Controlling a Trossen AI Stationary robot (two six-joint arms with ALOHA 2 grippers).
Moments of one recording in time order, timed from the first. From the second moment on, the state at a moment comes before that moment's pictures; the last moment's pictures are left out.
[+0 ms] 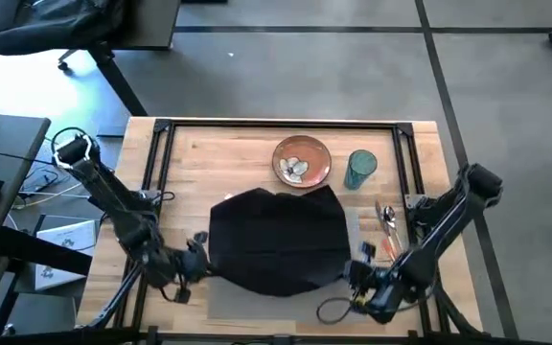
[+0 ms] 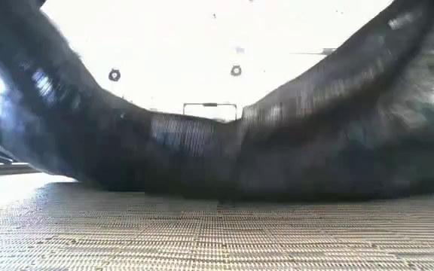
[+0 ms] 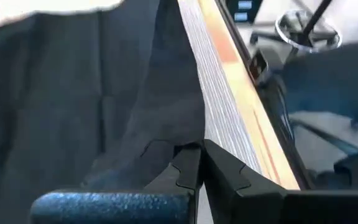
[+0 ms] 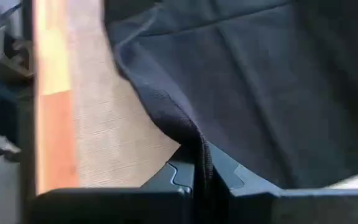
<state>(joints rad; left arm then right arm) -0.89 1.29 0.77 -0.22 -0.50 -0.54 0.88 1.64 1.11 -0.67 0.54 1.00</state>
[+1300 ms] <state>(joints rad) -0.84 1.34 0.94 -0.74 -0.49 -0.84 0.72 1.59 1.18 -0.76 0.16 0.97</state>
